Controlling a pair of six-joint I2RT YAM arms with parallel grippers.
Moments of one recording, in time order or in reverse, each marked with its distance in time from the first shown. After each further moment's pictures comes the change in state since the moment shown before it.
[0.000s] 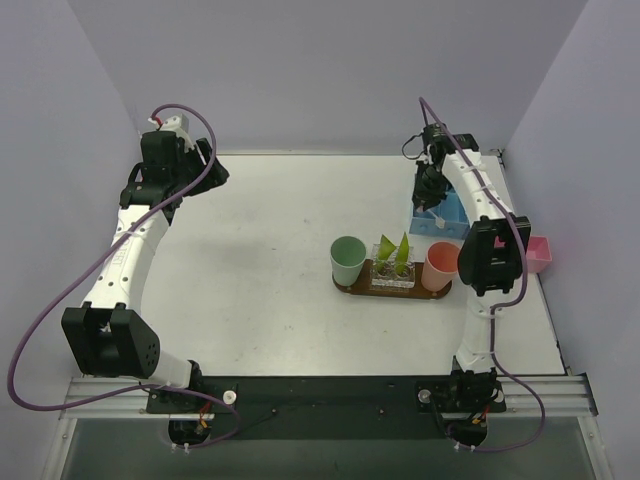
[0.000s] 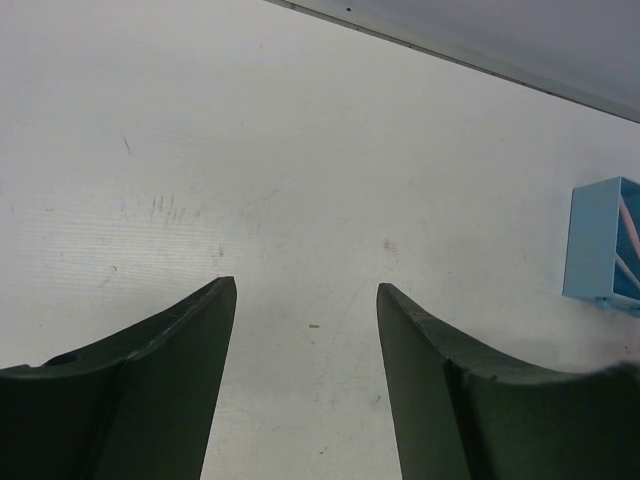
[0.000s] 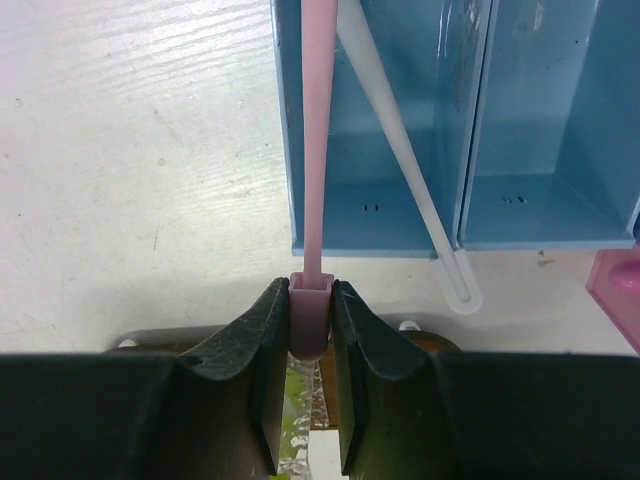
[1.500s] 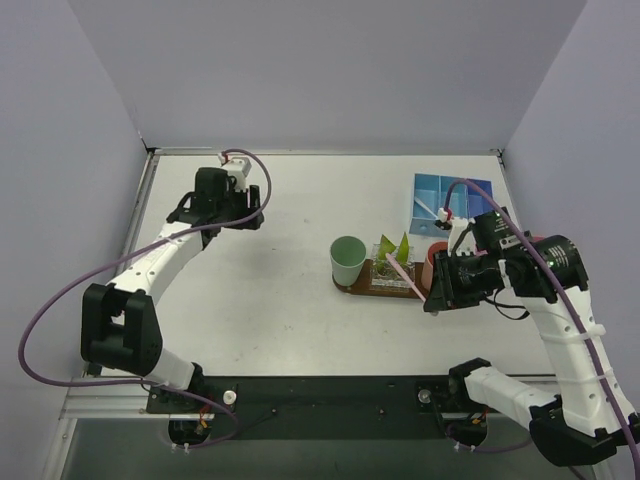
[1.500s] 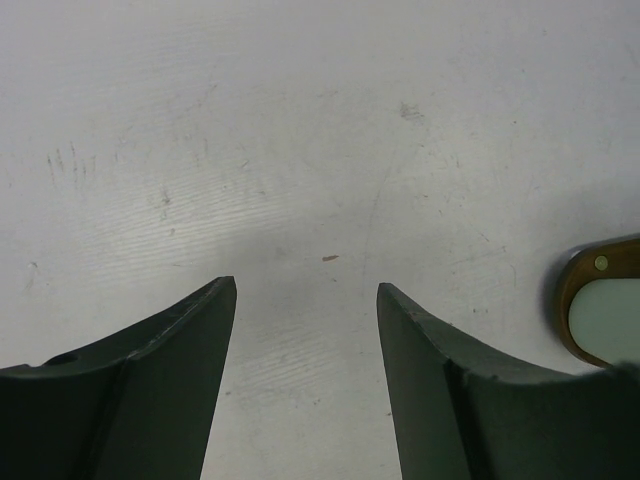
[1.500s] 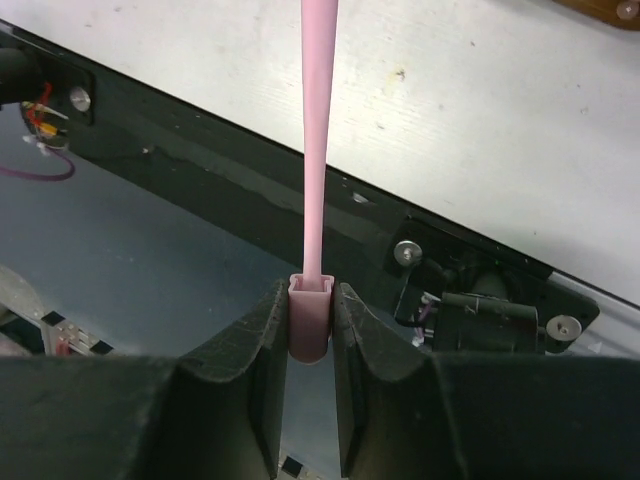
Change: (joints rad) left arm -0.158 0.039 -0.303 0.181 0.019 0.239; right arm 0.237 -1.106 -0.527 -0.443 -0.430 -0.129
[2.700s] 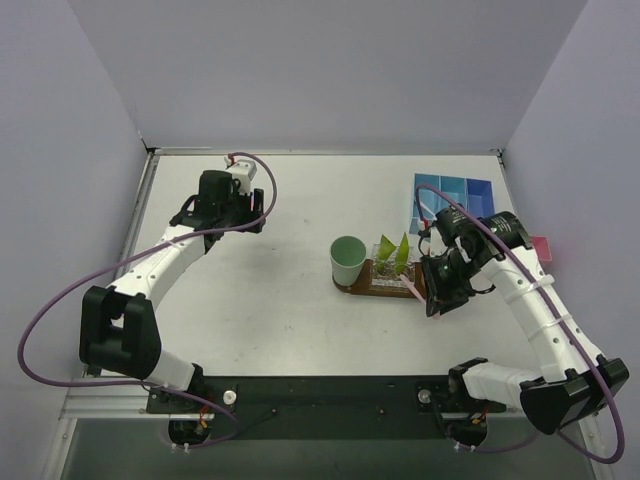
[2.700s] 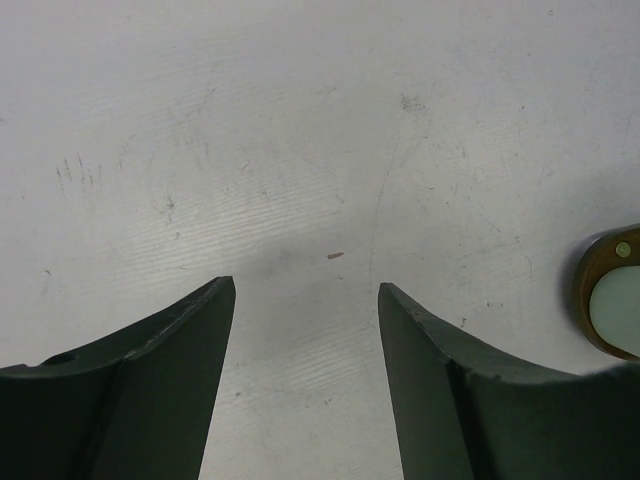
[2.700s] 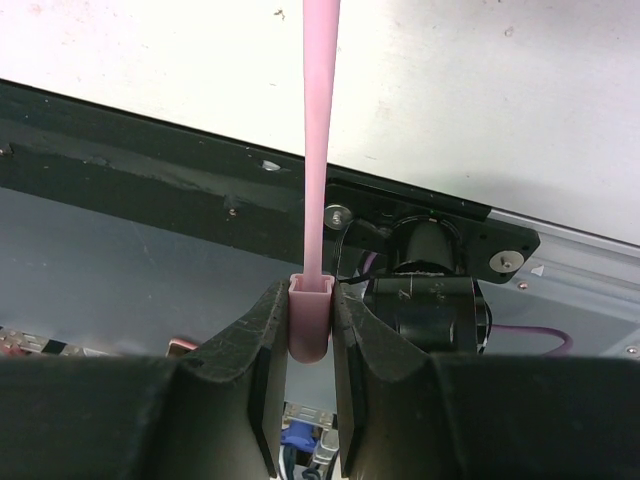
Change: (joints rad) left arm -0.063 -0.021 -0.023 0.023 -0.049 0.067; right arm 0.019 0.161 -0.179 0.003 0.198 0.010
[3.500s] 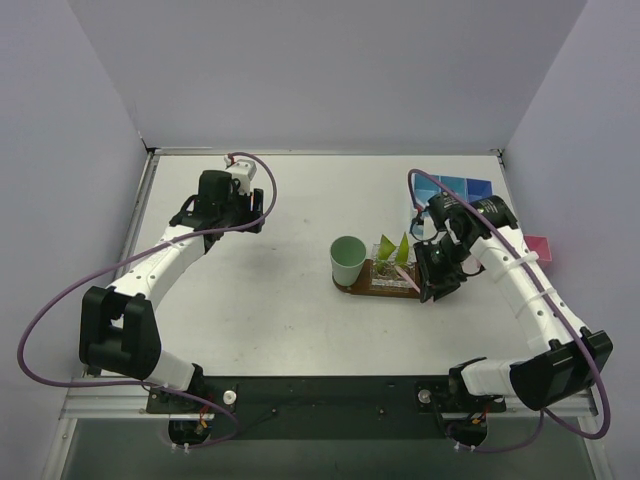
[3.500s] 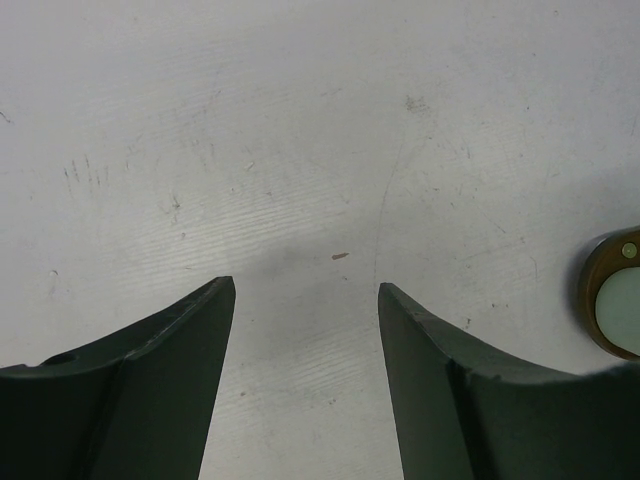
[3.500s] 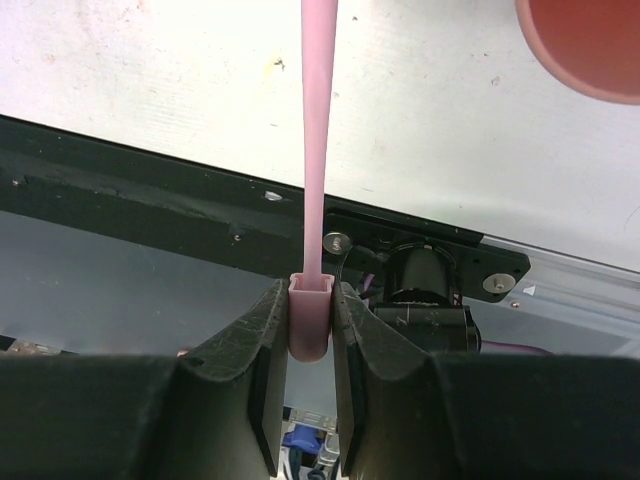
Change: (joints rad) left arm 0.001 -0.003 0.000 0.000 -0.006 0.009; right arm -0.029 0.118 0.057 0.049 0.004 -0.014
